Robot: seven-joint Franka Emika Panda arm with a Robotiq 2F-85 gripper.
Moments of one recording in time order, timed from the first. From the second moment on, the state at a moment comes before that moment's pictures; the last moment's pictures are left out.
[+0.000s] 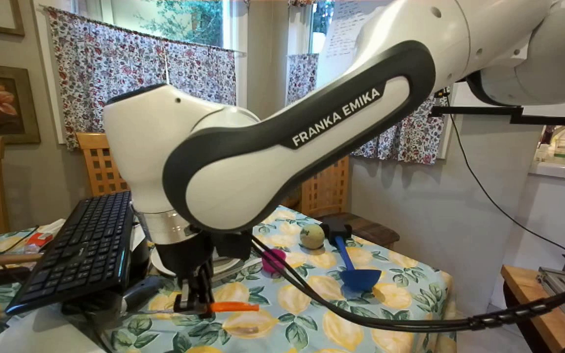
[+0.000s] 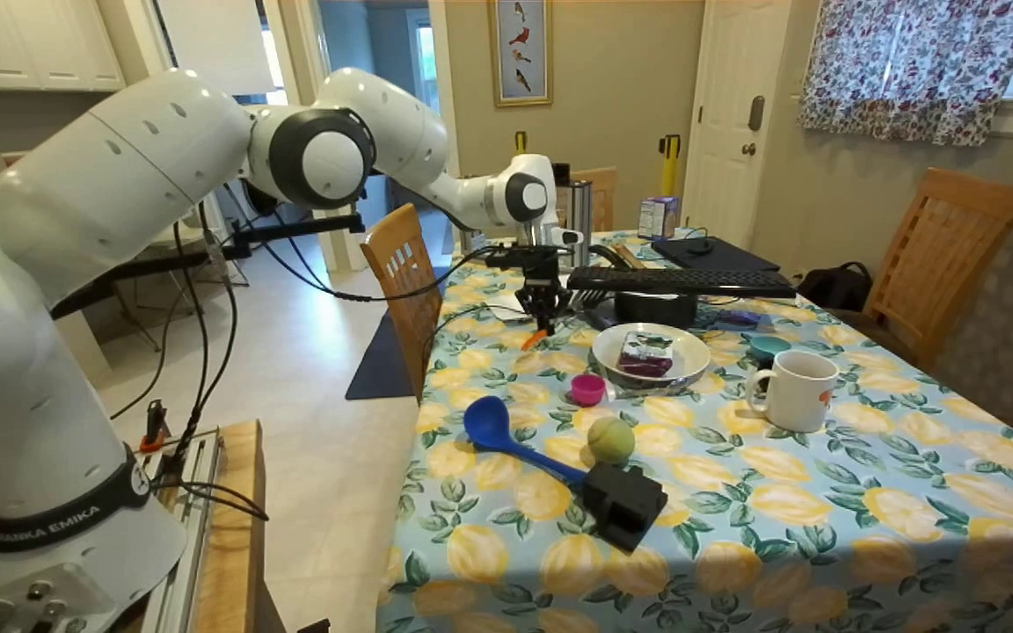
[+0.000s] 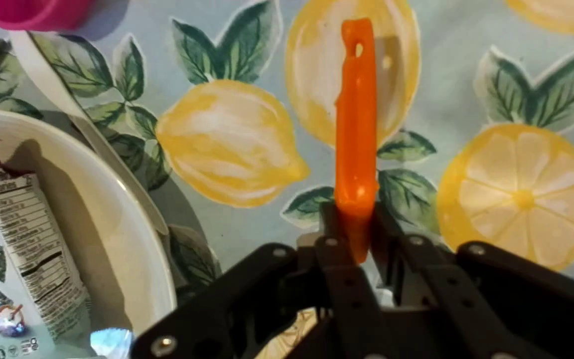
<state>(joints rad) 0.34 1.03 0.08 -1.06 -0.32 1.97 0.07</state>
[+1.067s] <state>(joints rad) 0.48 0.64 -0.09 -1.81 -0.34 2.63 0.64</state>
